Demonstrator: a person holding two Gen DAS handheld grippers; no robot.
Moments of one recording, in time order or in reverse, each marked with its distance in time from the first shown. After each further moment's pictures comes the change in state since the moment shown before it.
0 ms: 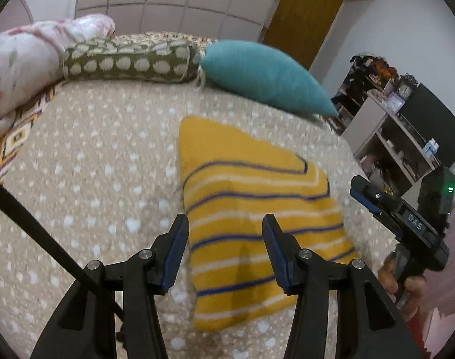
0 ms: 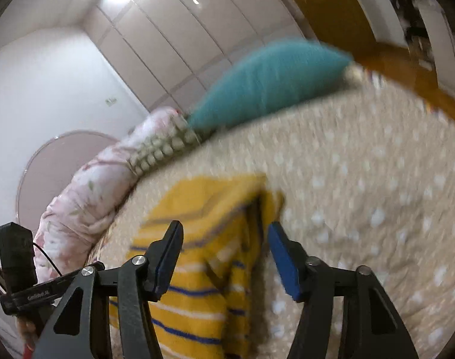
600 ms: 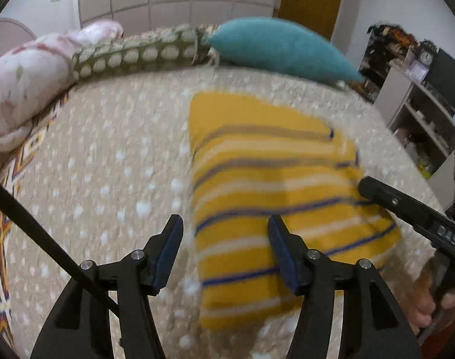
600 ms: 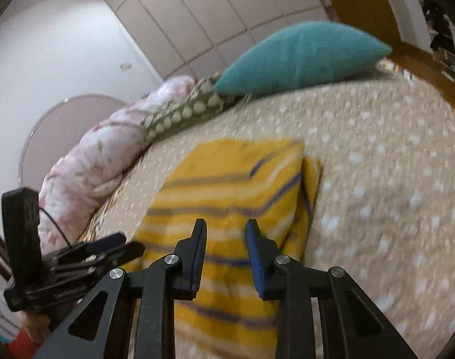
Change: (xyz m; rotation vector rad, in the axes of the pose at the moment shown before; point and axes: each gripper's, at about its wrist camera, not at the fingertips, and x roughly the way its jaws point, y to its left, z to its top) left arm 0.036 -0.015 -0.033 0.083 0.083 0.194; right arm 0.023 0.024 -0.032 -0.076 0.188 0.009
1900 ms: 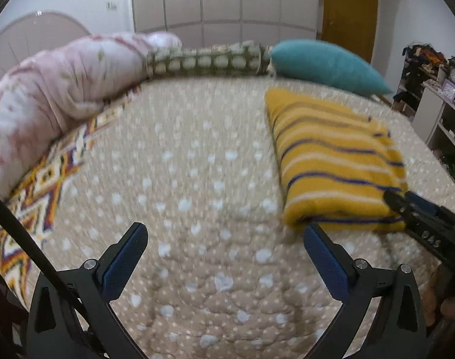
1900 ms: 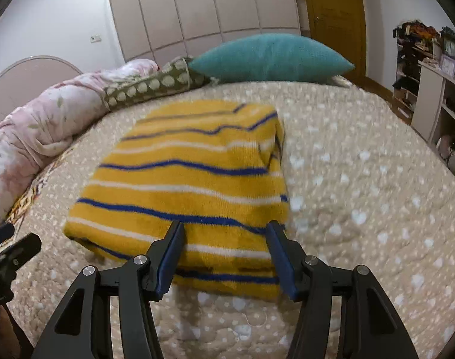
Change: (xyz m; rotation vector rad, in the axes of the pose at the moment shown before) left arm -0.059 0.034 -0.099 -0.100 -0.134 0.217; right arm -0.010 0.042 -0.072 -0.151 -0.044 -0.373
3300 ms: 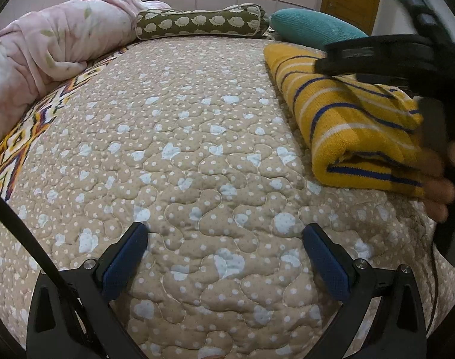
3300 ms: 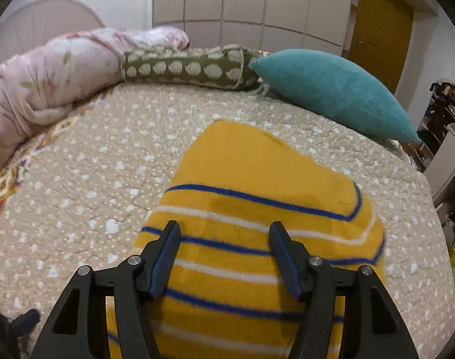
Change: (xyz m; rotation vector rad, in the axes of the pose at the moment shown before) left arm 0.048 0.012 -0.031 -0.019 0.103 -0.075; right arm 0.080 0.102 0.086 -0.254 0.054 -0.043
